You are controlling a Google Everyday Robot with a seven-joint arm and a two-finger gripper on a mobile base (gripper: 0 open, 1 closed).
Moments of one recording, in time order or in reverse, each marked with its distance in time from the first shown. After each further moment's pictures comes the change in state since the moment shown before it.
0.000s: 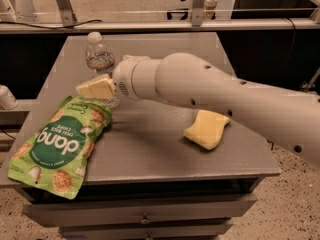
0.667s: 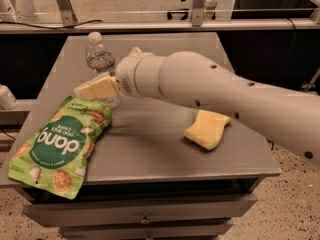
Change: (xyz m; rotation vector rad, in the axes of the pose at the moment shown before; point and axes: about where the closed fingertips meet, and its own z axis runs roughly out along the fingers) arm -0.010 -0.008 -0.013 0.042 -0.021 -0.032
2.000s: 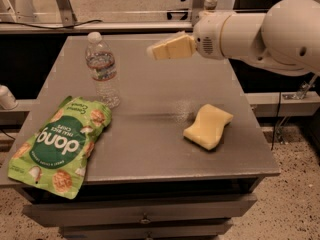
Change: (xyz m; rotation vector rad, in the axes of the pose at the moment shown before) arm -0.023 -0.148 -0.113 0.095 -0.034 -0.013
